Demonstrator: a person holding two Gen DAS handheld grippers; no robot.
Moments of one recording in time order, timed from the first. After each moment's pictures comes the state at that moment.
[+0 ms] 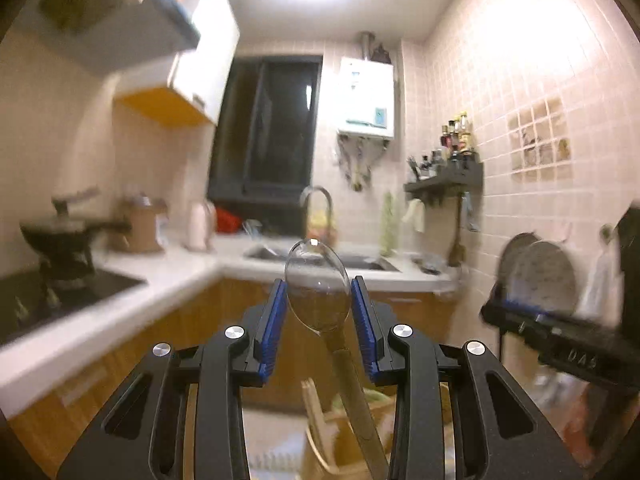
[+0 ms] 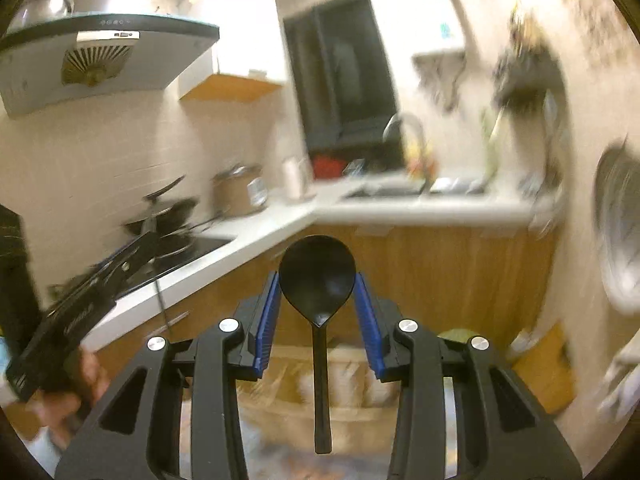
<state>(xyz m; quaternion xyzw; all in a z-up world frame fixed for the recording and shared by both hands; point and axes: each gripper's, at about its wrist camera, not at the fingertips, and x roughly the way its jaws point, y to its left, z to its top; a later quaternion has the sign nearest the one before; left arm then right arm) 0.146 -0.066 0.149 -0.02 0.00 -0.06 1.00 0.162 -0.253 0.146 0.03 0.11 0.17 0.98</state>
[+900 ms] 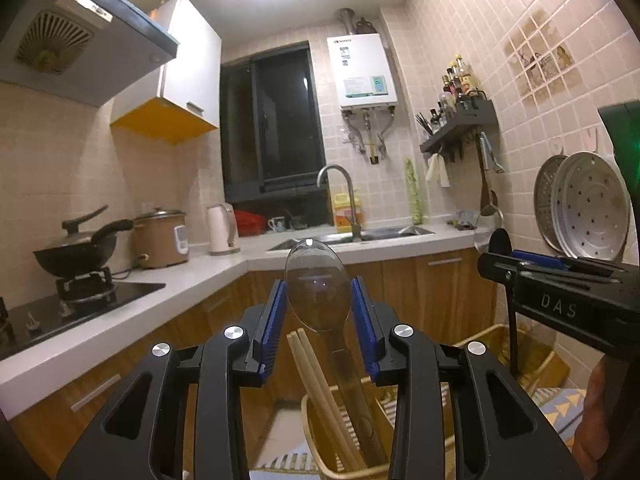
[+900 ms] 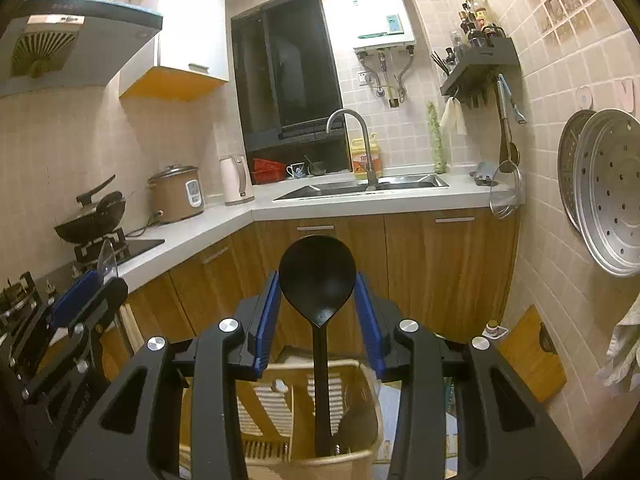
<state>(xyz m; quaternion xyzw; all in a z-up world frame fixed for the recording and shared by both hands) 0.188 -0.099 0.073 0.06 0.02 -0.02 1.00 0.221 -0.264 0.068 0.06 0.13 0.09 0.99</state>
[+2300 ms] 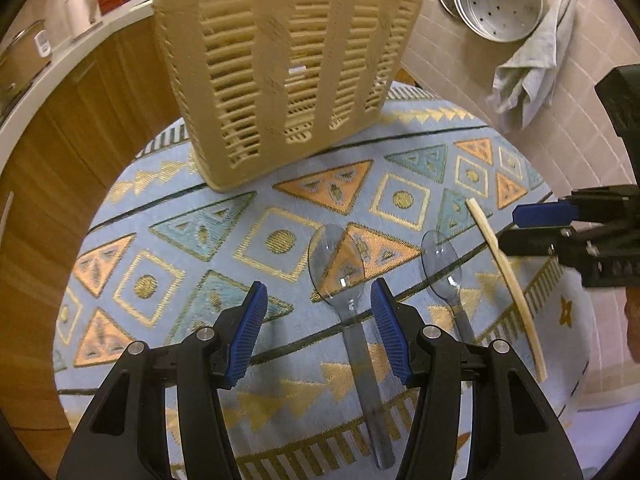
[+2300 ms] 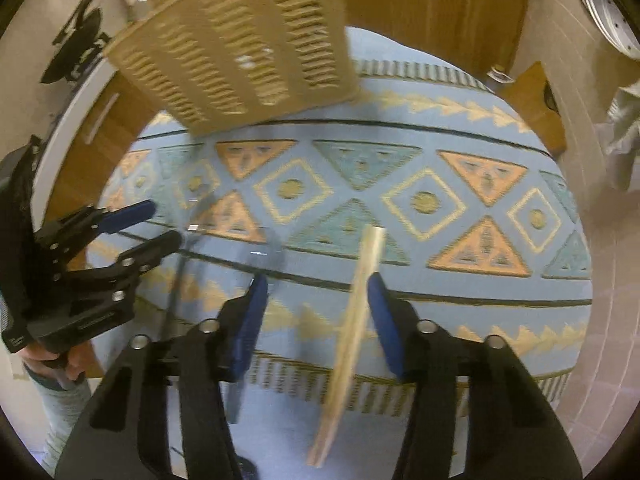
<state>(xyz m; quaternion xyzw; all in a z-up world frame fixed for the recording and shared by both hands) 0.147 -0.086 -0.049 0.10 0.49 -0.21 0.84 0.115 -0.296 -0.047 0.06 0.59 0.11 0.80</state>
